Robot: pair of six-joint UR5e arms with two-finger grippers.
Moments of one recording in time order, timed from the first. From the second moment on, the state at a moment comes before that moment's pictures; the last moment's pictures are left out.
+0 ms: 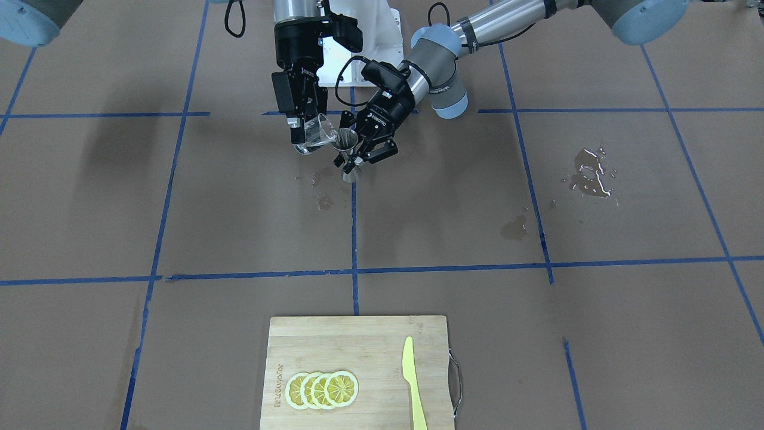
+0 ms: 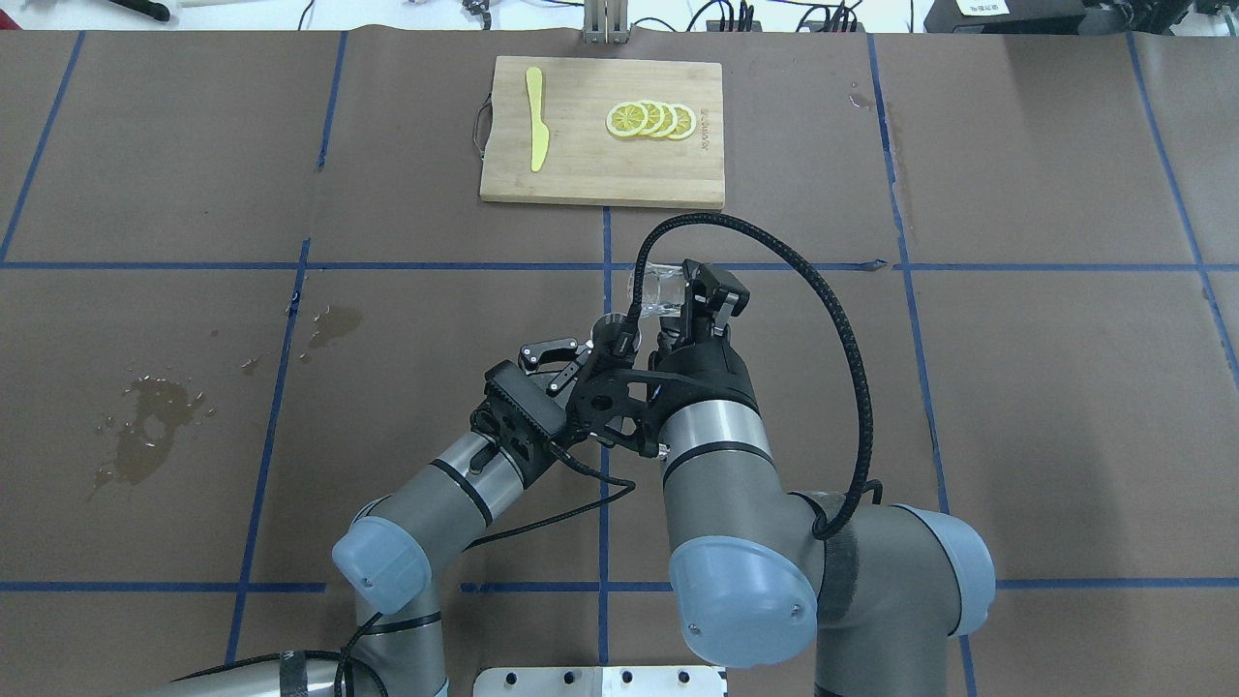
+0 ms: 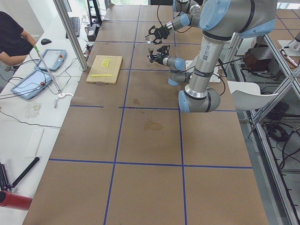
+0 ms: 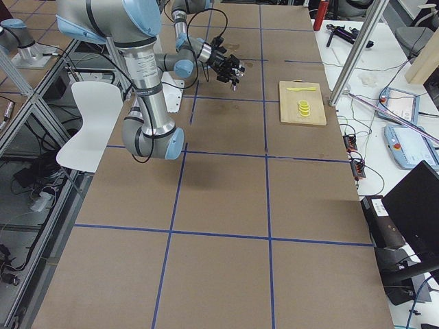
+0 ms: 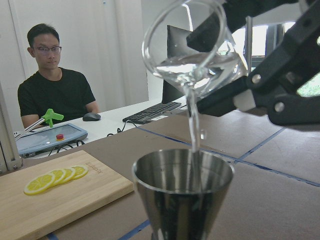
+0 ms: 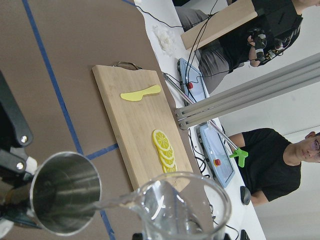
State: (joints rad) left arm -0.21 -2.19 -1.32 -3.12 -0.96 -0.30; right arm 0.19 -1.04 2.00 -1.54 0.66 0.11
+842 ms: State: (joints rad) left arm -0.21 -2.19 -1.32 -3.12 -0.96 -0.30; right arm 0.19 -1.04 2.00 -1.54 0.65 0.00
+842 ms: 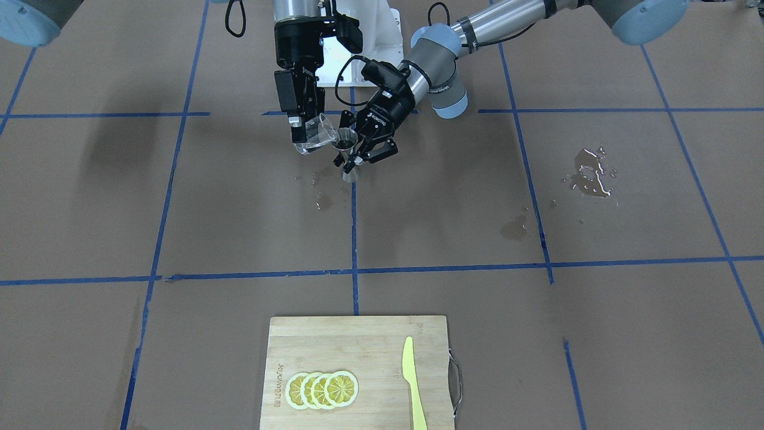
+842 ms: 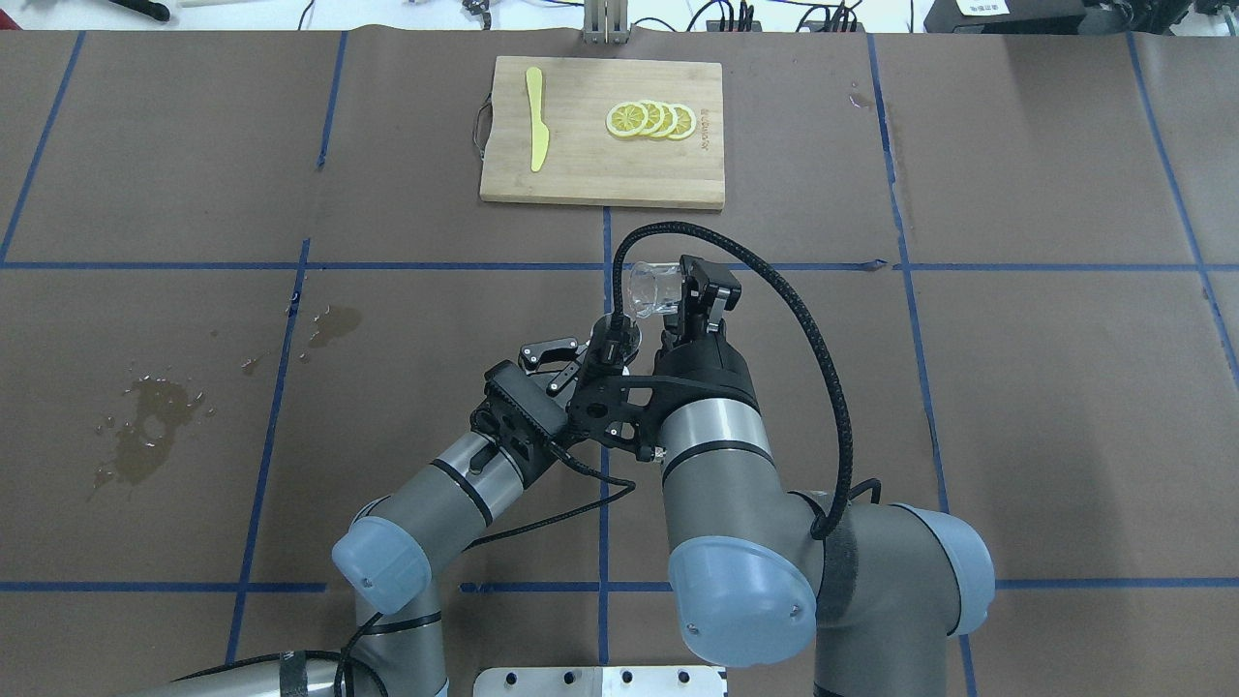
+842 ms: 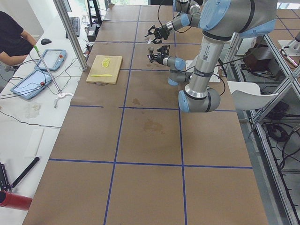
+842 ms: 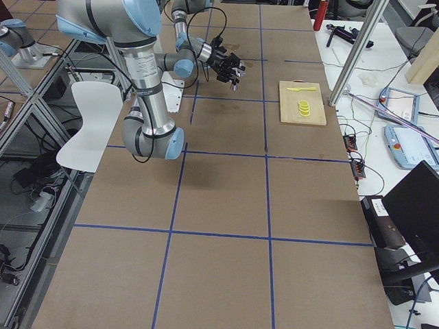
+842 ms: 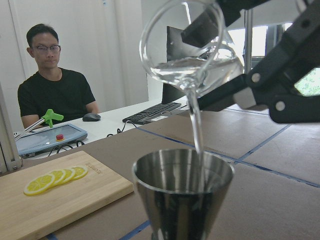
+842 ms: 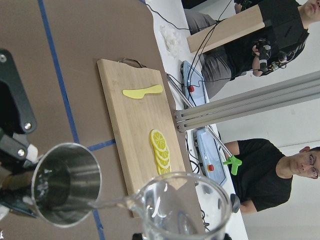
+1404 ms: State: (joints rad) left arm -0.21 -2.19 -1.32 -3.12 -0.96 -0.30; right arm 0.19 -1.04 2.00 -1.53 0.64 -0.06
